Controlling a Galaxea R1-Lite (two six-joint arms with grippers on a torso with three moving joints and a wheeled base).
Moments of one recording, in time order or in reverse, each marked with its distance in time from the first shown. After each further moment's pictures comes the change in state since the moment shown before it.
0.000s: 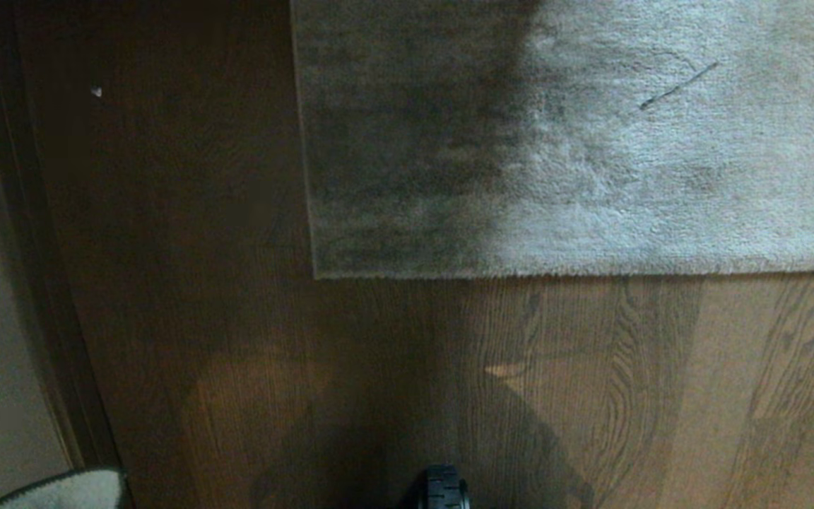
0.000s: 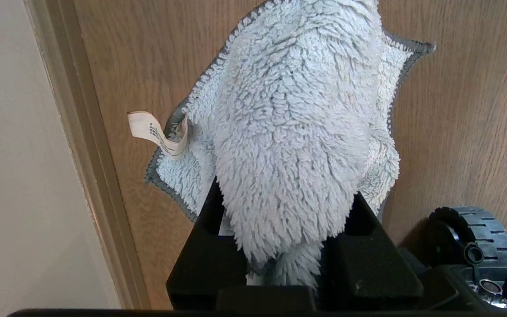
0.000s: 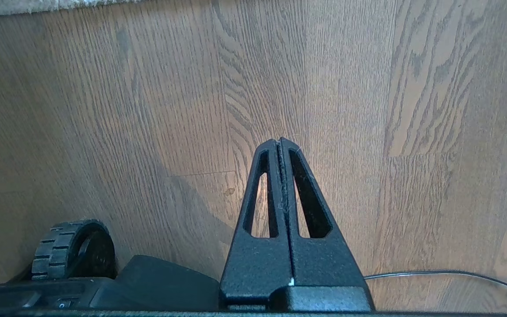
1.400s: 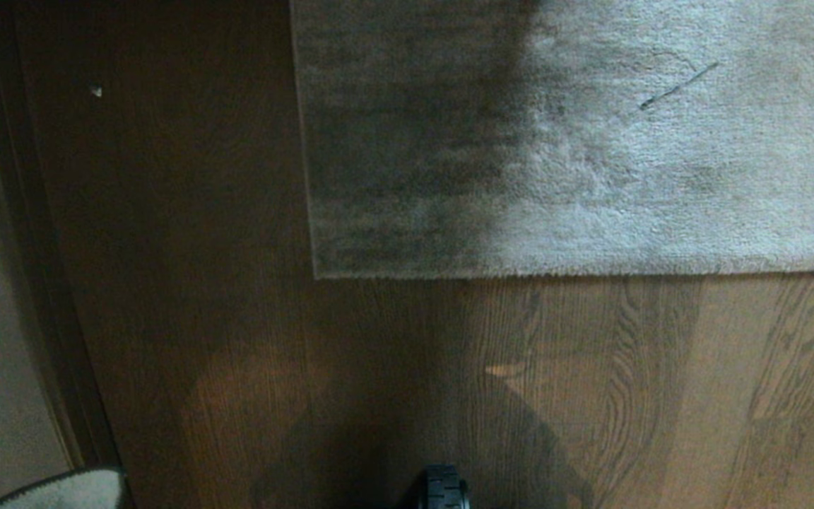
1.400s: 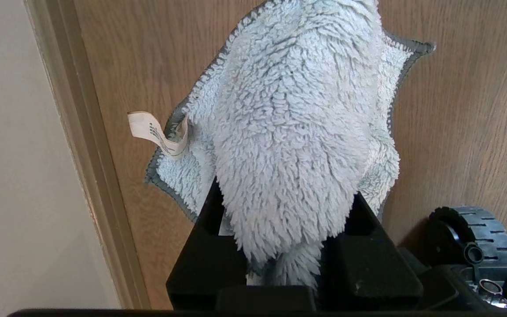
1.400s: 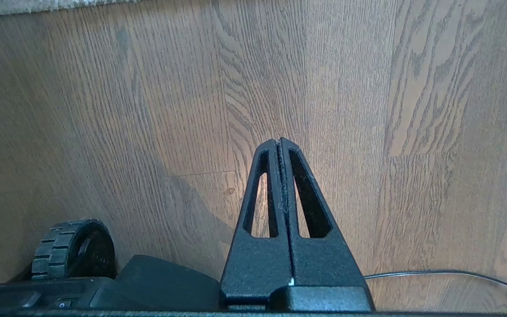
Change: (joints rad) left arm 0.000 0.000 0.000 0.000 -0.001 0.000; right arm 0.000 0.000 0.000 0.001 0.000 0.000
